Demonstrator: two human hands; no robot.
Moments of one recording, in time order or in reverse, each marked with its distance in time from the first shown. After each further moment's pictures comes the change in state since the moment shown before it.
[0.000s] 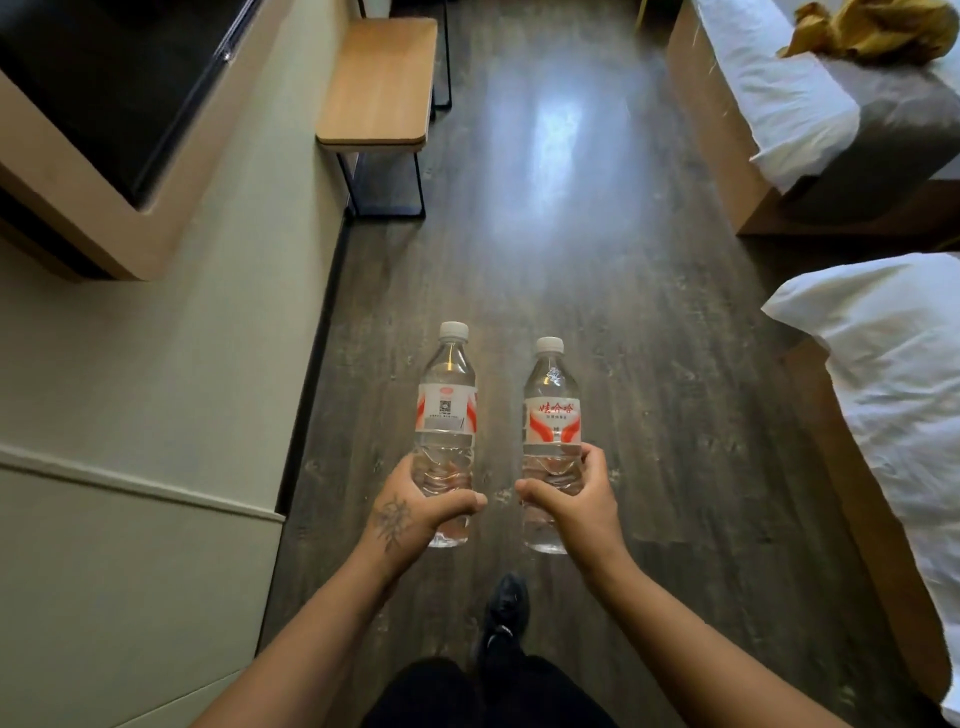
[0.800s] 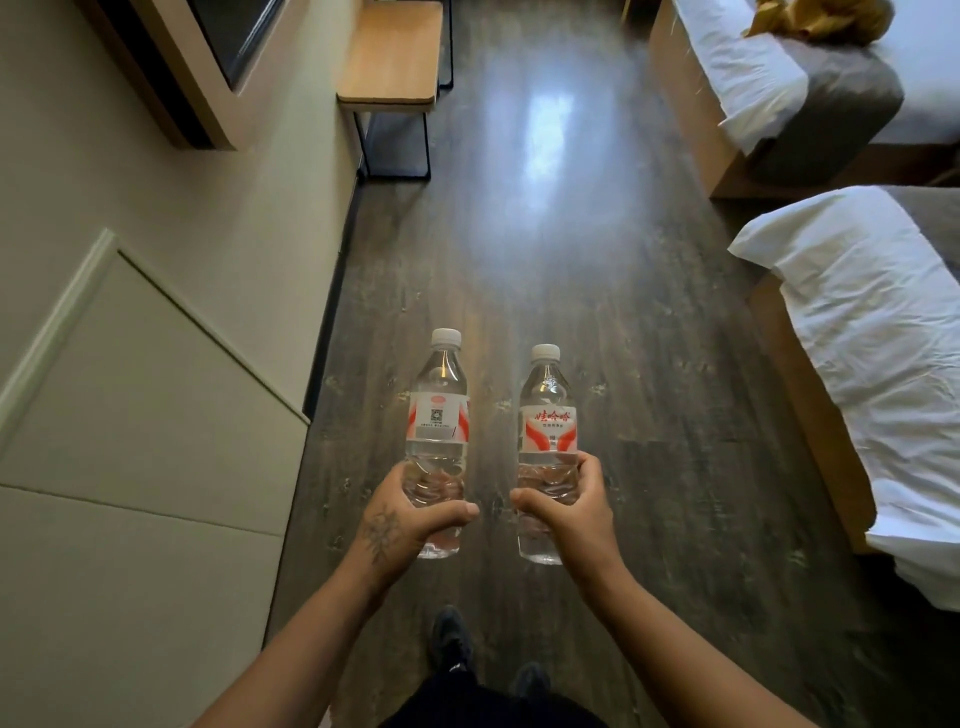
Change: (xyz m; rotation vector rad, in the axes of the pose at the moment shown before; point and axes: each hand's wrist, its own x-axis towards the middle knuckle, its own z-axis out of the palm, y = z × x) left_hand -0.315 -0.223 -0.031 -0.038 -0.054 0.051; right_hand -0.349 0.171 0.010 0.013 -0.015 -0.045
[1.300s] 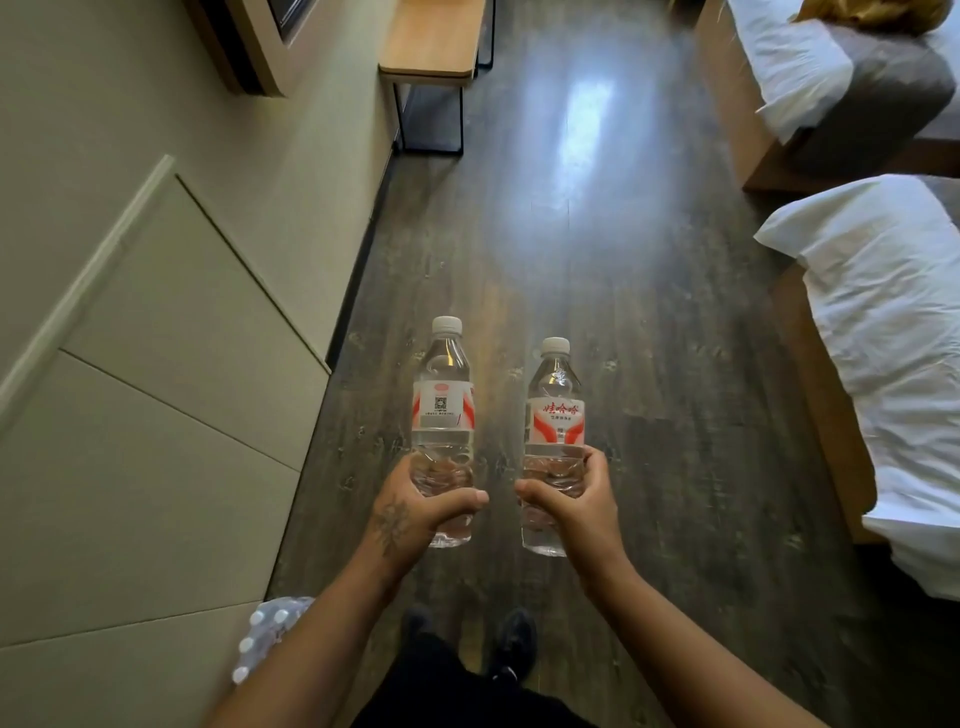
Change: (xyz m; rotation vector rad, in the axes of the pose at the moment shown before) left_hand -0.115 -0.065 0.051 -0.097 0.127 -0.013; right_hand -0.106 0.047 -0.040 0.026 -0.060 0.007
